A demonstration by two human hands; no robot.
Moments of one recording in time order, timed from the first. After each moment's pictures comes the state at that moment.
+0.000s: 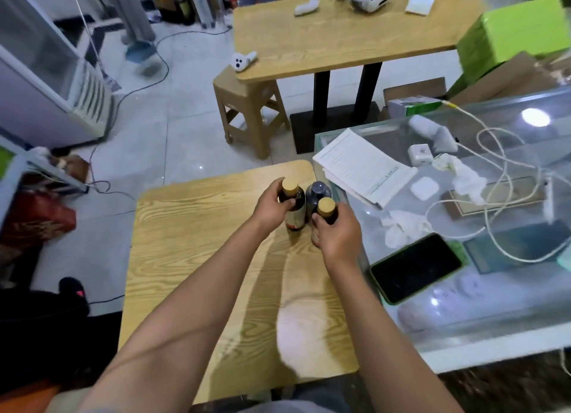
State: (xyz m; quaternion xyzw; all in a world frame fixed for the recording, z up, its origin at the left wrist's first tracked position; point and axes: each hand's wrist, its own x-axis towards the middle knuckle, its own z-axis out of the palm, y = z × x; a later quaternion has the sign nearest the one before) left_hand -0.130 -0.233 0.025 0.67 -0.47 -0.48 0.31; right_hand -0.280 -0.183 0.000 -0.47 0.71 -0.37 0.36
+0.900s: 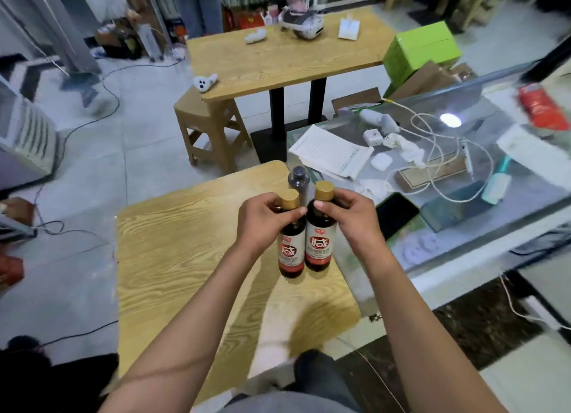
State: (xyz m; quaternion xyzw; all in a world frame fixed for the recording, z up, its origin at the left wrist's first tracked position) left_hand -0.118 -0.114 0.088 0.60 -0.58 -0.40 0.37; right_hand -0.301 -0.085 0.108 -0.41 0.55 -0.53 0.50
